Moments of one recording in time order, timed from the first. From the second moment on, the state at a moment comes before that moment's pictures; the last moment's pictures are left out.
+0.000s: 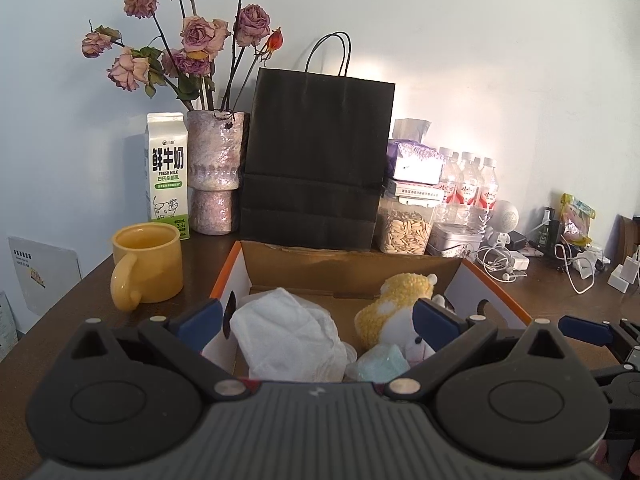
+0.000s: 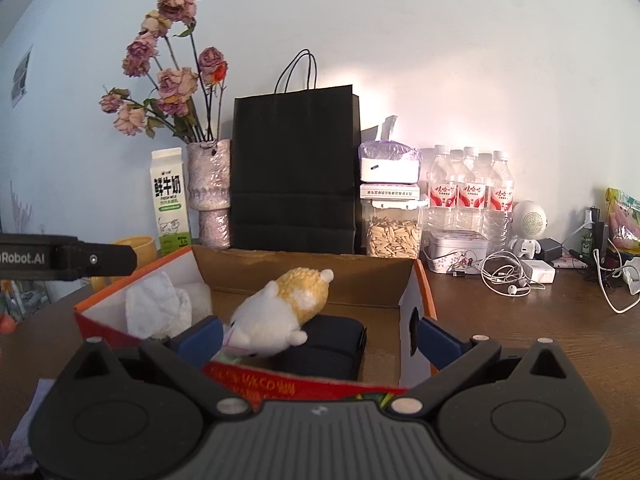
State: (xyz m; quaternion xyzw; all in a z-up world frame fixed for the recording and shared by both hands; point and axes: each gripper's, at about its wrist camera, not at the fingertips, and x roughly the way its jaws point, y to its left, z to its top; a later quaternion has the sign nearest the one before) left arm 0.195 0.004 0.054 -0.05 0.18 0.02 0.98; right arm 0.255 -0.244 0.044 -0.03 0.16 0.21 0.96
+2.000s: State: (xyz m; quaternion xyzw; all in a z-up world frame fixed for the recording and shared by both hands) left arm 0.105 0.056 -0.013 -0.17 0.30 -0.01 0.94; right arm 0.204 -0.257 0.010 -0.06 0.22 0.22 0.95
